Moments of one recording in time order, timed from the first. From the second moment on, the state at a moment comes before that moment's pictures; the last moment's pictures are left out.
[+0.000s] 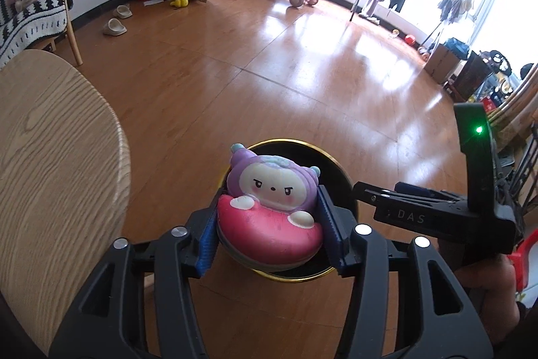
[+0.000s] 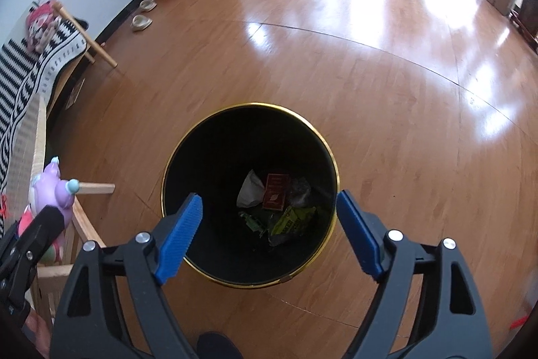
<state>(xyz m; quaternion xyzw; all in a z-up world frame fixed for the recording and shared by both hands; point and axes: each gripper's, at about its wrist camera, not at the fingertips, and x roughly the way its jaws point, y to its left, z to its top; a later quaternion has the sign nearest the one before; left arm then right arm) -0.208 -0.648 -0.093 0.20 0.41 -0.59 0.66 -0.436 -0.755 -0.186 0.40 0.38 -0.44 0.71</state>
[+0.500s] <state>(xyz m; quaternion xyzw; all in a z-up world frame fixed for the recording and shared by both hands) -0.198 -0.634 -0.078 0.18 0.40 -0.59 0.68 -0.431 -0.747 -0.178 0.40 0.37 -0.44 0.71</state>
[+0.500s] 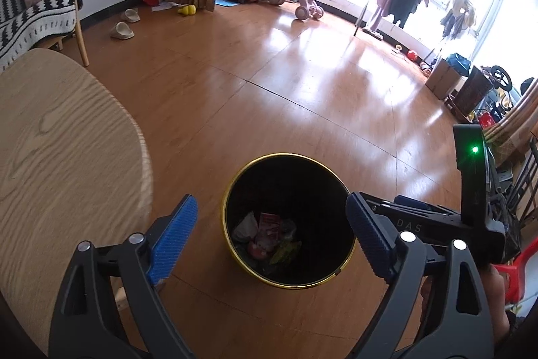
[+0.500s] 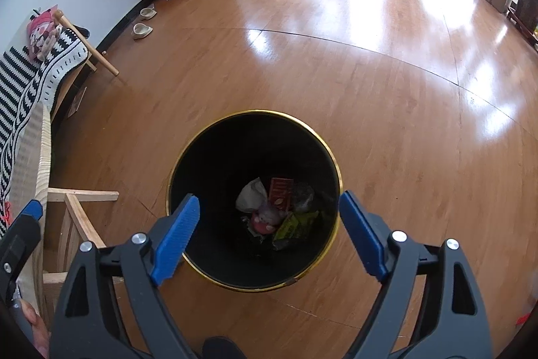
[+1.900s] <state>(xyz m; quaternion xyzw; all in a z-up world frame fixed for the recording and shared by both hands) 0.121 0.010 -0.027 -0.08 0.49 -0.07 0.86 -0.005 -0.258 -0.053 0.17 0.48 0.08 0.86</state>
